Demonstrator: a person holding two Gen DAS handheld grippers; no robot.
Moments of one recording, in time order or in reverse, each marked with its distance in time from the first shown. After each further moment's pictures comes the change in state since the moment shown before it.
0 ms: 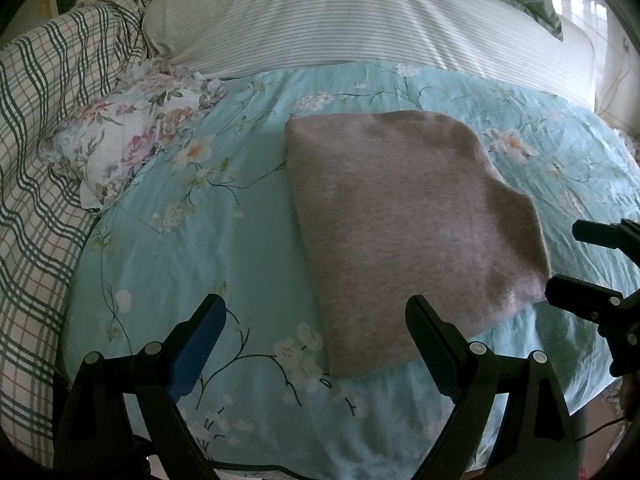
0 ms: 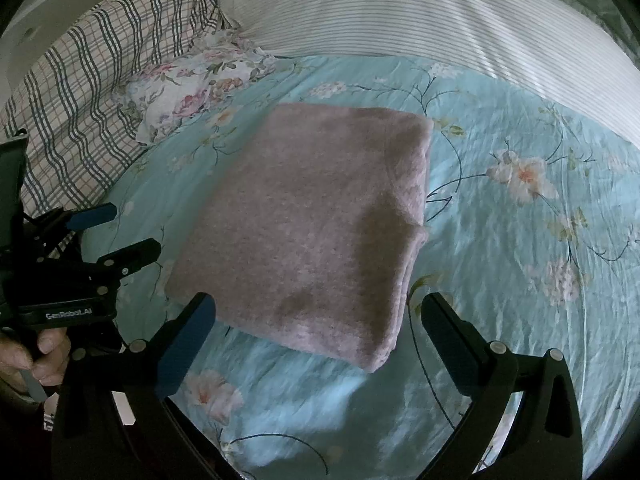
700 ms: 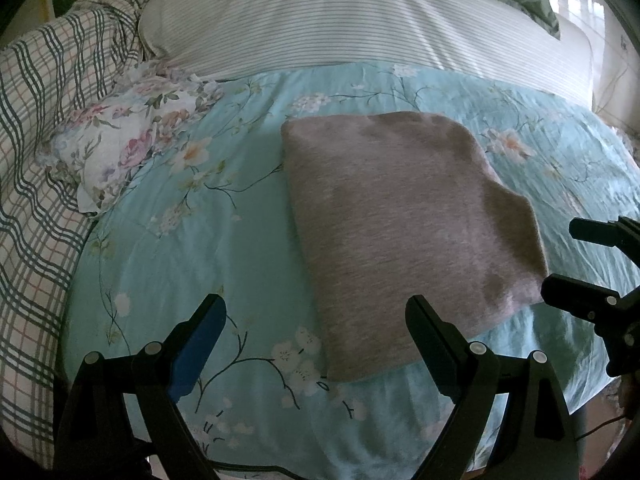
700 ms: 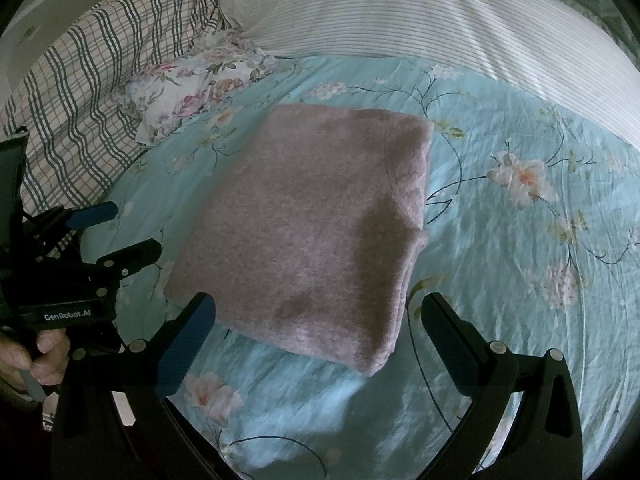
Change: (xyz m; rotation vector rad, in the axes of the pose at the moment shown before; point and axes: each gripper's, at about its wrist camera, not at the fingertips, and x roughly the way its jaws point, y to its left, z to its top) left arm 0.001 -0.003 0.003 0.005 -0.001 -0.003; right arm 0.002 -0.001 0.004 -0.006 0.001 0.003
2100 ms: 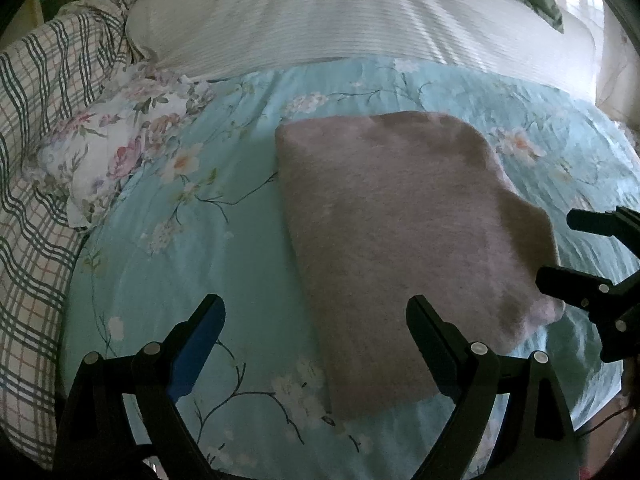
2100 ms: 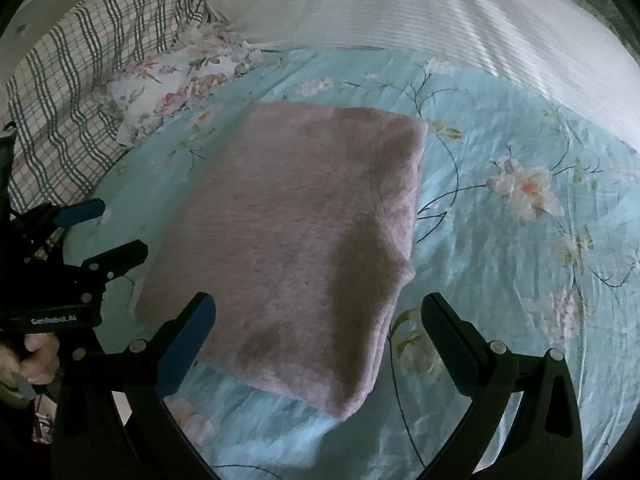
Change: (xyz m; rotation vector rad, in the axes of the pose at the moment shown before) left arm 0.025 -0.003 0.023 0.014 0.021 0.006; right arm 0.029 -0.017 0.021 0.004 0.027 -0.029
